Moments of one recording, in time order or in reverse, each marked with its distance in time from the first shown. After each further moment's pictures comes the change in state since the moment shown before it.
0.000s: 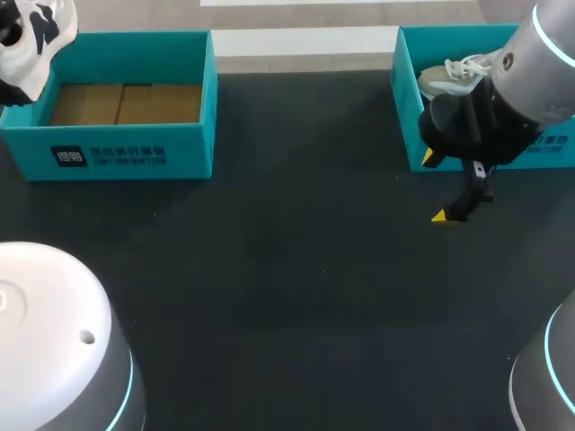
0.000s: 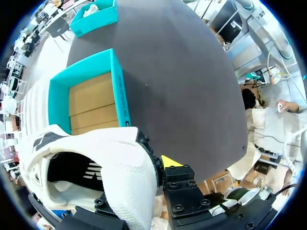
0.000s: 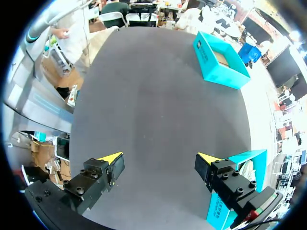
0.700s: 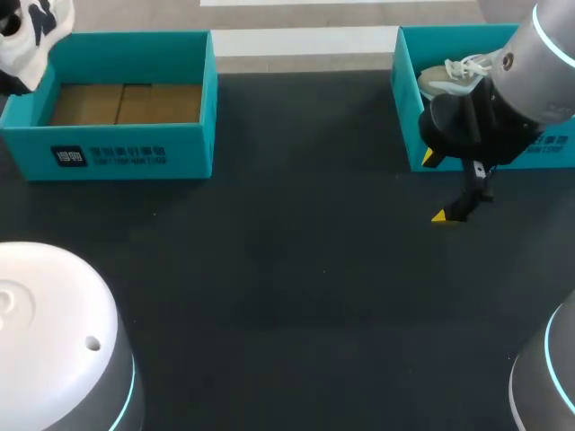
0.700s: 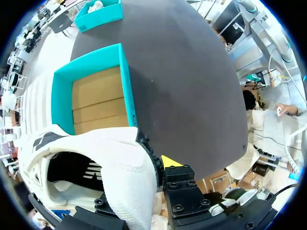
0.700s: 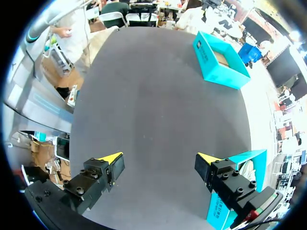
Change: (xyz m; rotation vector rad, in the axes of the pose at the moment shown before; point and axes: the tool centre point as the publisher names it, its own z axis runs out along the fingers) left arm -0.023 0.018 -0.004 -0.015 0.001 -0.042; right arm 0.000 0.000 0.000 0.000 0.000 0.000
